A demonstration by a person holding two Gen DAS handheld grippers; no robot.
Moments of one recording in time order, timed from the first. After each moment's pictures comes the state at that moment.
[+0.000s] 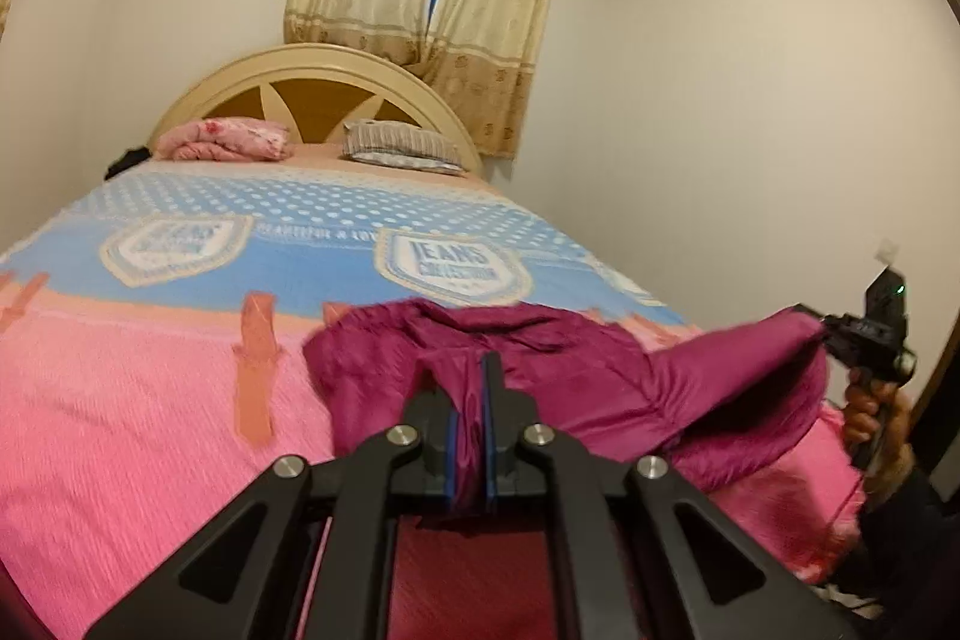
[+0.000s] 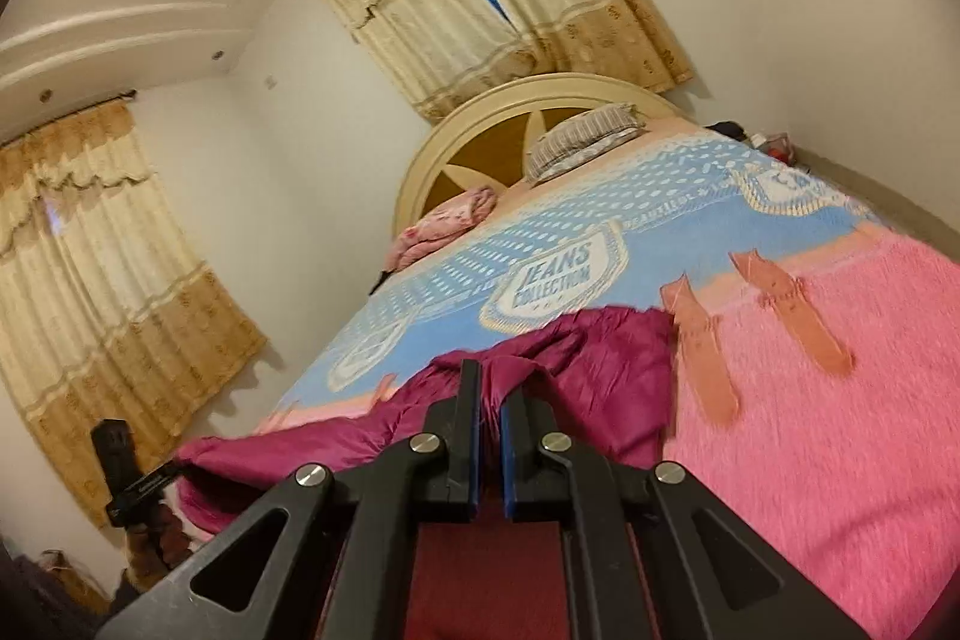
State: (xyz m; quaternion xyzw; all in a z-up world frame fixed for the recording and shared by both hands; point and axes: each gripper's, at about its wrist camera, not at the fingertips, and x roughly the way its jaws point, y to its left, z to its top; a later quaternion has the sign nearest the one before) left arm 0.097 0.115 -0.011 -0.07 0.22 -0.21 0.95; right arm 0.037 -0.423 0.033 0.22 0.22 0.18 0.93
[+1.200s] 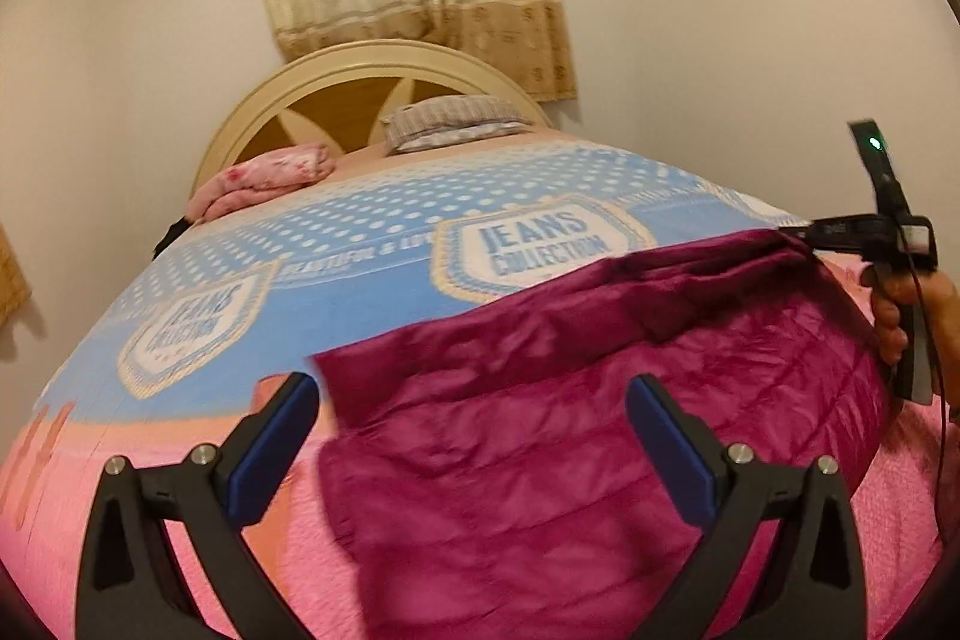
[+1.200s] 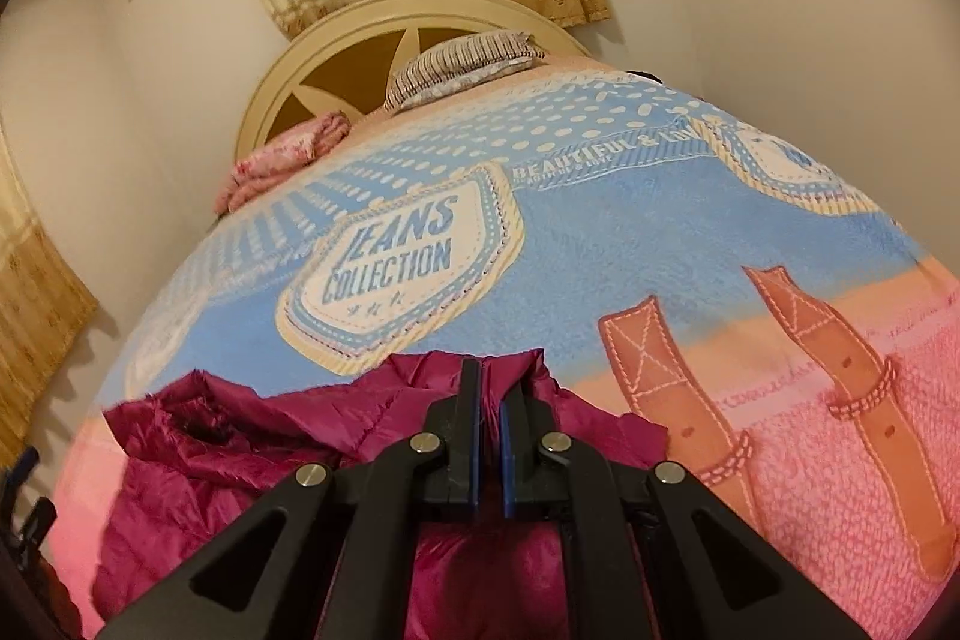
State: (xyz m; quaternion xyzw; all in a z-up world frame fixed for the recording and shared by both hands) left arm 0.227 0.003 -0.062 0.10 0.24 -0.12 0.96; right arm 0.331 -0.391 -0.084 0.13 0.33 0.03 0.93
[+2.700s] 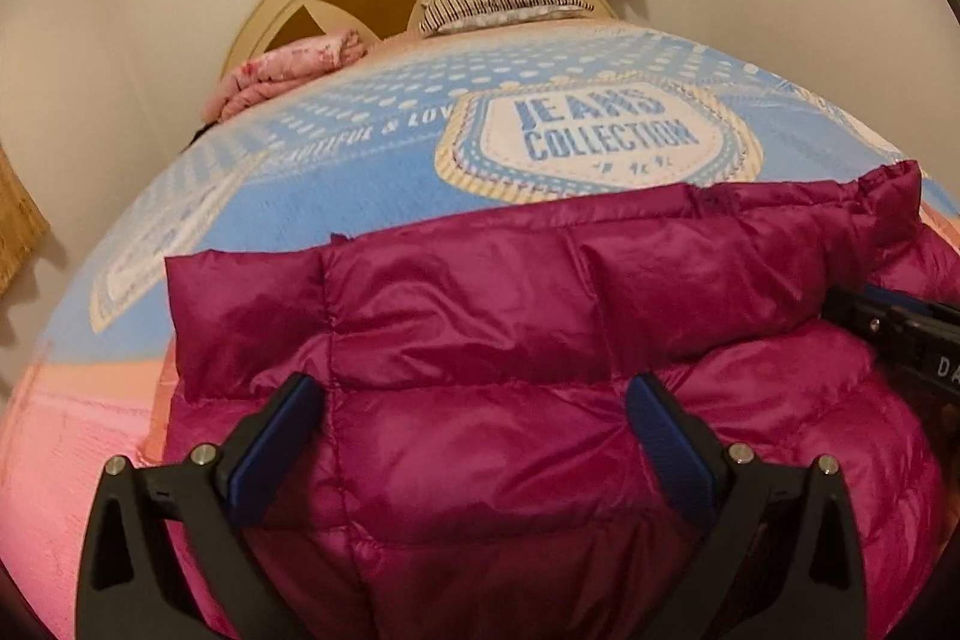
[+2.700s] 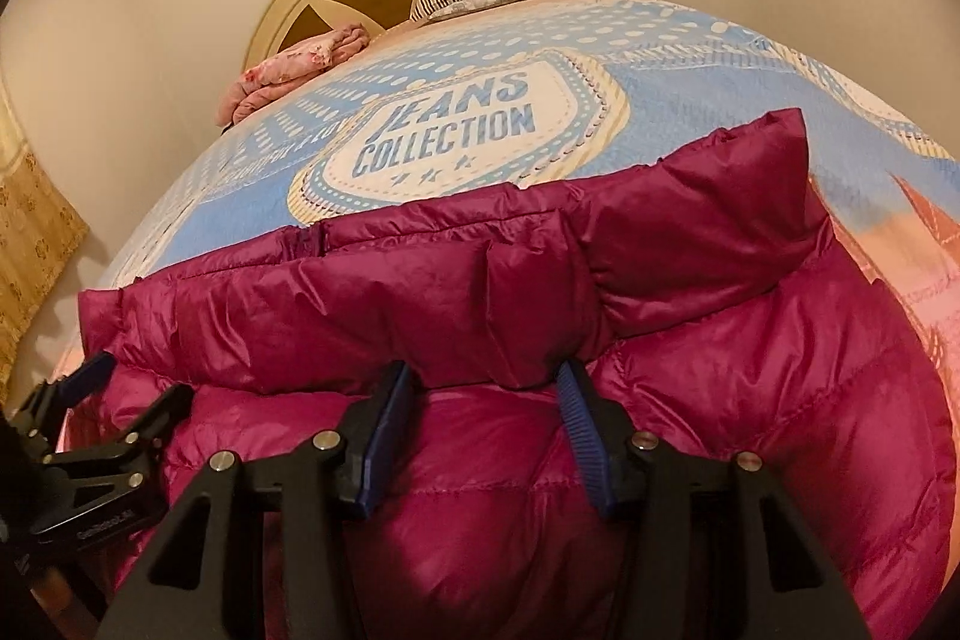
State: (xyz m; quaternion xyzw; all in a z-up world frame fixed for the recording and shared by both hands) left arm 0.340 -0.038 -0.144 0.09 0.37 -0.01 0.93; right arm 0.360 -0.294 -0.162 0.10 0.41 0.06 0.91
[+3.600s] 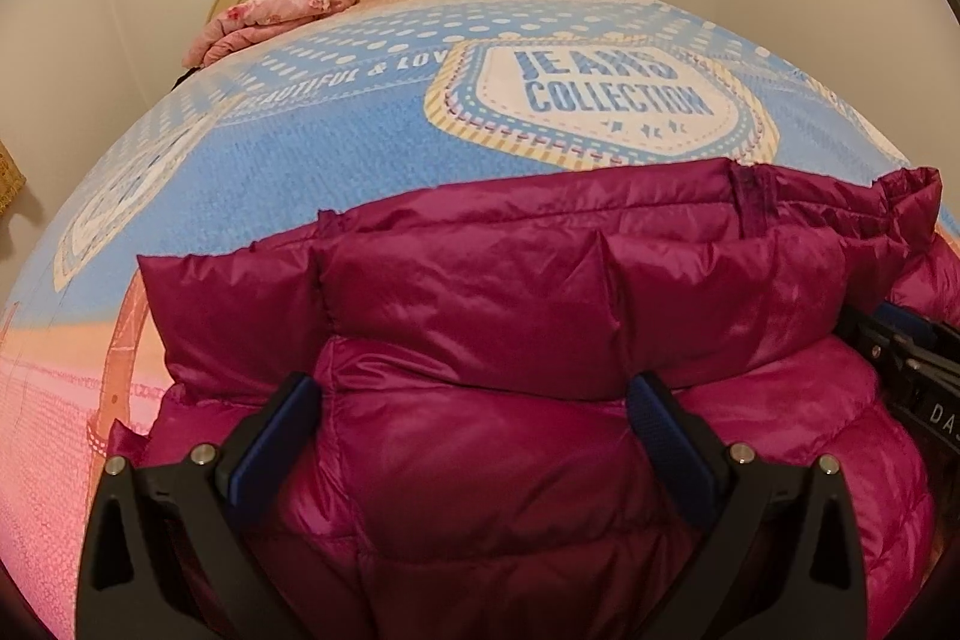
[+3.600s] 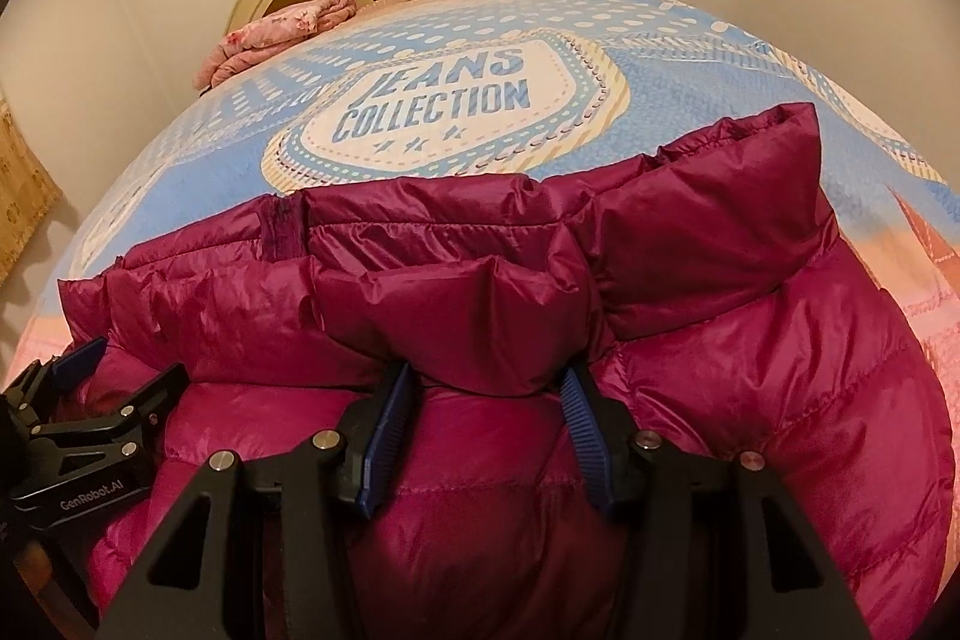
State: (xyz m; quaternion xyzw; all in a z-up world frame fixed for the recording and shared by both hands) left arm 0.359 -0.035 -0.166 0.06 0.42 -0.02 0.91; right arm 0.368 -0.279 -0.171 0.05 0.43 0.03 0.90
